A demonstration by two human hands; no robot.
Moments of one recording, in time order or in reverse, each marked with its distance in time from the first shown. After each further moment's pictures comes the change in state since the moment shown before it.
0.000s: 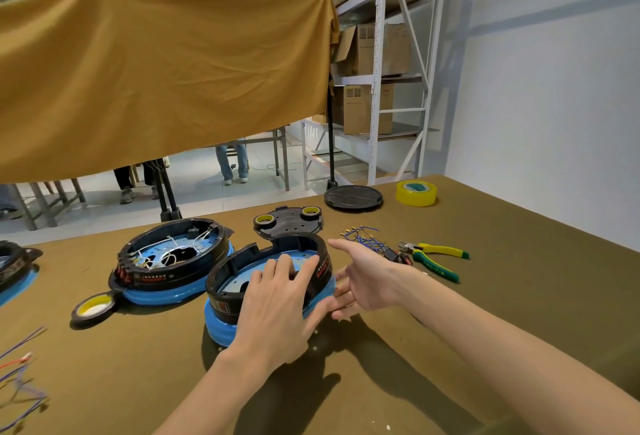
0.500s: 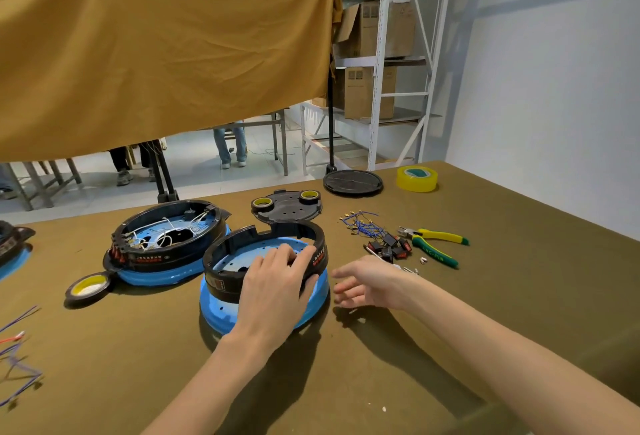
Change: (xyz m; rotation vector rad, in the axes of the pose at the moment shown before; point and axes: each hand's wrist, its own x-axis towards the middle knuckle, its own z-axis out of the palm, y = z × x) left_hand 0.001 -0.001 0.021 -0.056 0.094 0.001; right_hand 0.014 0.034 -0.008 -0.115 0.275 -0.142
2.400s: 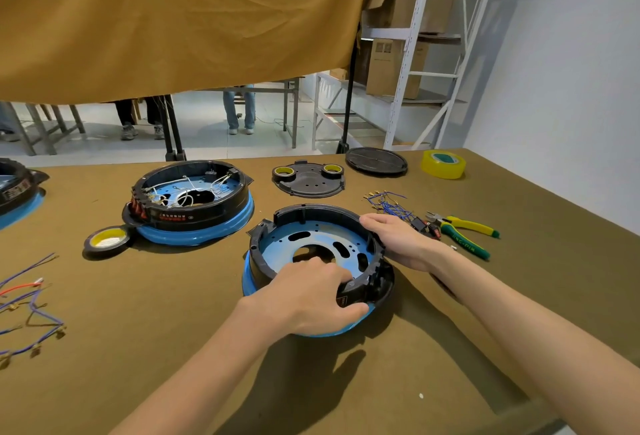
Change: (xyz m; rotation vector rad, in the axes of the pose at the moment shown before) left_hand -0.003 -0.015 -0.017 -0.245 -0.678 0.086; right_hand 0.045 -0.017 -0.003 -0.199 -0.027 -0.298
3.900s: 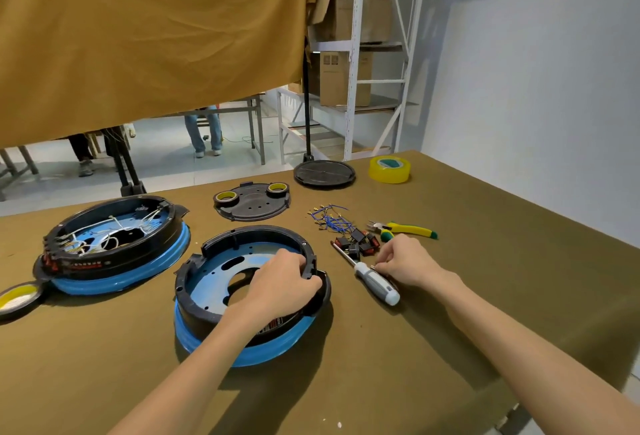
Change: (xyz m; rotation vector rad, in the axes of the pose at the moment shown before) left_hand 0.093 0.047 0.014 -0.300 0.087 -0.349; right_hand -0.048 0.050 -0.114 -0.734 0.361 0.065
